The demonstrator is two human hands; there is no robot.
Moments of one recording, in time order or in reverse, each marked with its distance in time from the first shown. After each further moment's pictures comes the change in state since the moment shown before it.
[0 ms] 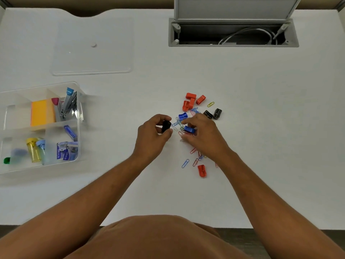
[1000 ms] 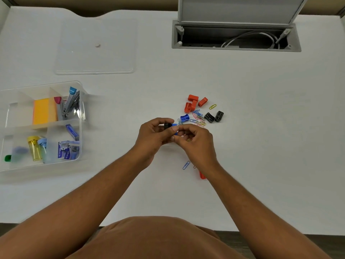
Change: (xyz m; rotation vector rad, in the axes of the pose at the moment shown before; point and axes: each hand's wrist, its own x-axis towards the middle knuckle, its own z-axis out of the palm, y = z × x) left_hand 0.001 0.003 -0.005 -0.590 -0.134 -0.246; right_hand -0.028 -0.038 0.016 0.545 0.189 0.103
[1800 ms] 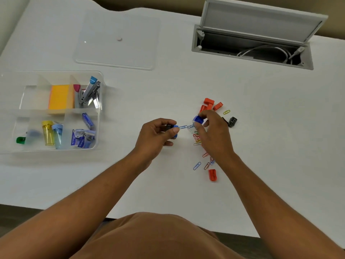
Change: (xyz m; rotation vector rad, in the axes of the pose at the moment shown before) left_hand -0.018 -0.003 -0.043 0.031 0.053 0.067; right_hand 0.039 -0.003 0.000 -0.488 0.057 -0.113
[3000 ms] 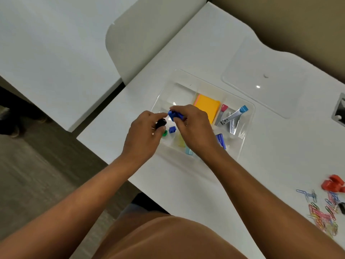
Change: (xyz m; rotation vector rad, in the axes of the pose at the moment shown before) left_hand -0.078 -0.002 -0.383 0.580 0.605 0.230; right_hand -0.028 -0.386 0.249 0.005 -0.475 -0.539
